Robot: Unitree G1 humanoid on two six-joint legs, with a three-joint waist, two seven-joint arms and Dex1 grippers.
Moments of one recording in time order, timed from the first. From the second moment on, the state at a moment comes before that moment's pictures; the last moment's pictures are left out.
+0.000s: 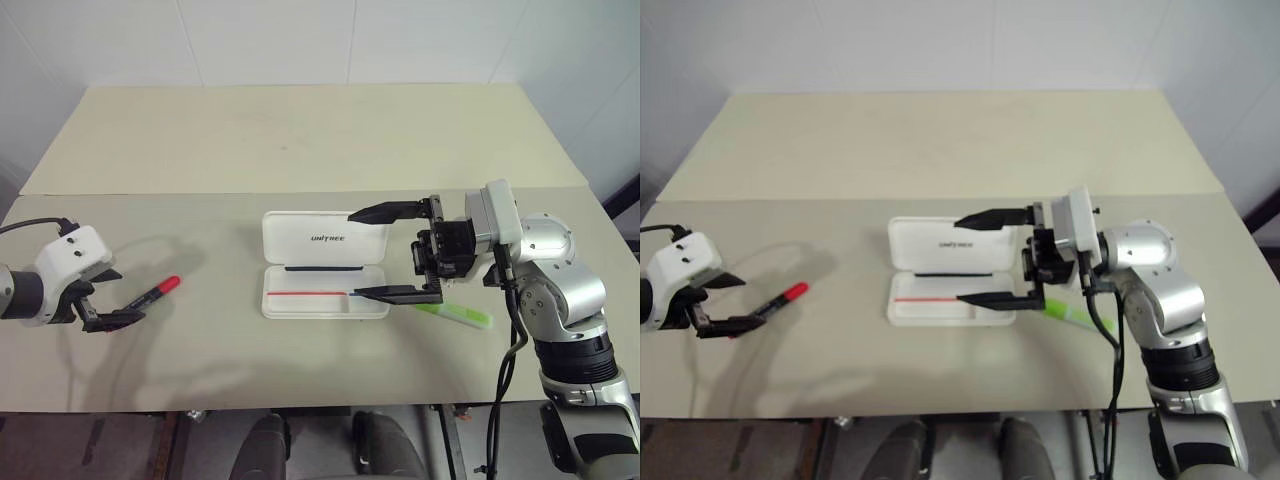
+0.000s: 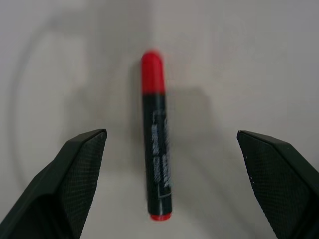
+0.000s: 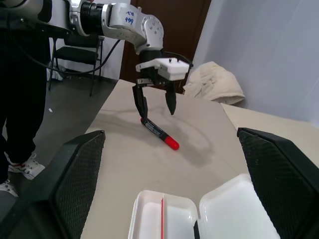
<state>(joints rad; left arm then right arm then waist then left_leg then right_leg) -0.06 1.25 0.27 -0.13 -0.22 0.70 -1.07 -0.59 -0.58 0.04 -0.23 0.64 0.24 1.29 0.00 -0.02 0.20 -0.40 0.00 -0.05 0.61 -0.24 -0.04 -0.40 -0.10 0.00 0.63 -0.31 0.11</state>
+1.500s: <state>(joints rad) -0.37 1.15 0.04 -0.19 -0.28 0.50 -1.19 -0.49 -0.64 -0.01 -0.19 0.56 0.22 1.21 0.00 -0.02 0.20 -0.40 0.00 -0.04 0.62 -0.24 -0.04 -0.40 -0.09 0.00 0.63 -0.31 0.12</state>
